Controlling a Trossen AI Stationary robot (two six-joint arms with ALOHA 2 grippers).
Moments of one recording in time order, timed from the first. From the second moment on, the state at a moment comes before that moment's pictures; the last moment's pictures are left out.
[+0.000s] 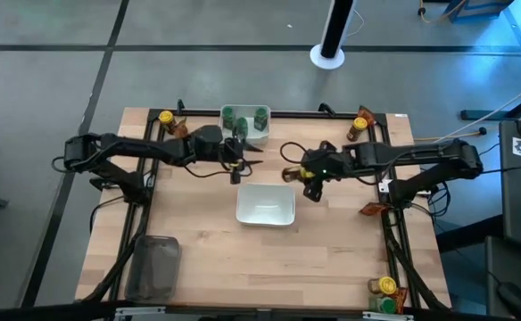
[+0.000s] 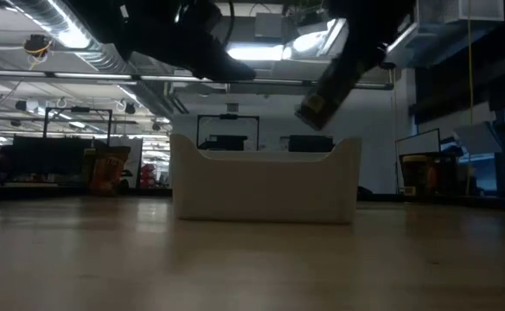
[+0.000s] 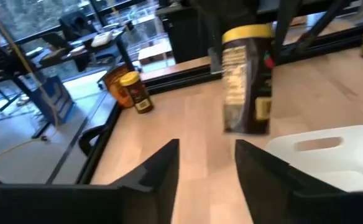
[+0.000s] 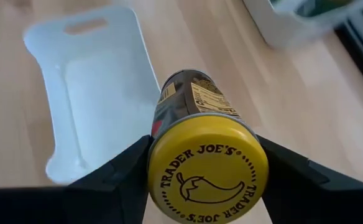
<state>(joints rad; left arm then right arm) 0.24 1.40 0.79 0.34 0.11 0.35 0.03 1.36 1.20 -0.80 0.23 0.30</state>
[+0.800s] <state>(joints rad) 0.17 1.40 0.79 0.28 0.11 0.35 0.03 1.42 1.20 -0.46 0.24 0.04</state>
